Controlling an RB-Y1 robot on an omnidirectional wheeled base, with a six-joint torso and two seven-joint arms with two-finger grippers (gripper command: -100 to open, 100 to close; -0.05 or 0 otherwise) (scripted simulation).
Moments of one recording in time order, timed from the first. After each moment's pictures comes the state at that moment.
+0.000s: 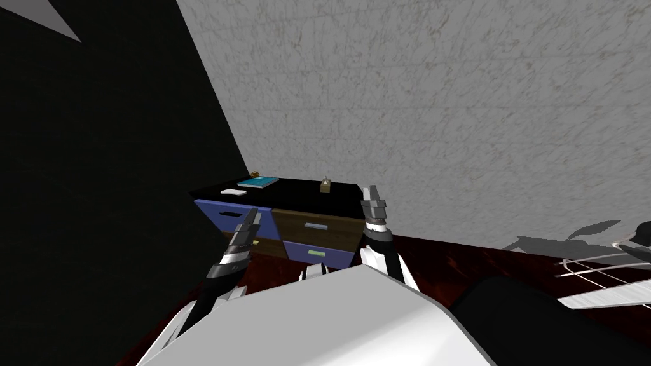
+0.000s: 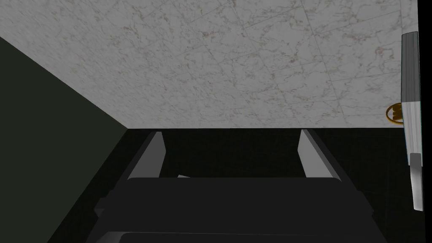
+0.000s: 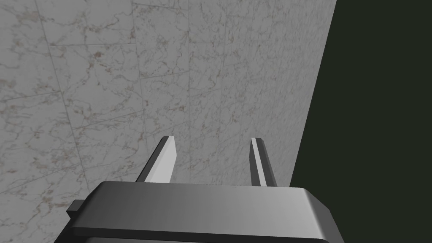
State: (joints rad) left arm 0.50 0.13 0.01 -2.09 -0.14 -0.54 -0.08; right arm 0.51 0.04 0.02 -2.40 0.11 -0.56 0.05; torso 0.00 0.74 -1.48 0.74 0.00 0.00
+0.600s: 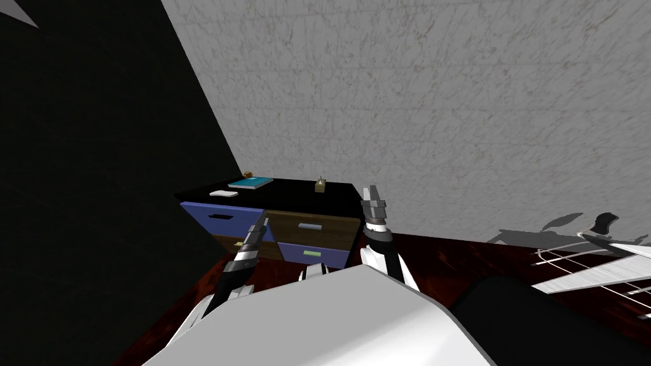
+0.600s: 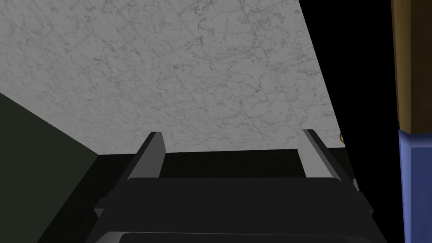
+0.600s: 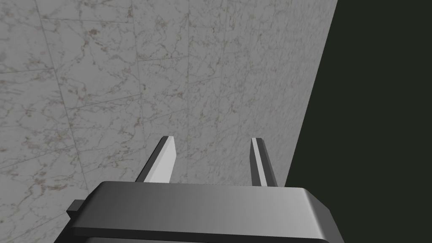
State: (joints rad) left arm 0.46 0.12 -0.02 -1.96 -0.17 -0.49 -0.09; right arm 0.51 0.04 0.02 -2.40 0.11 -0.56 0.05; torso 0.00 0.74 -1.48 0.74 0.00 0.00
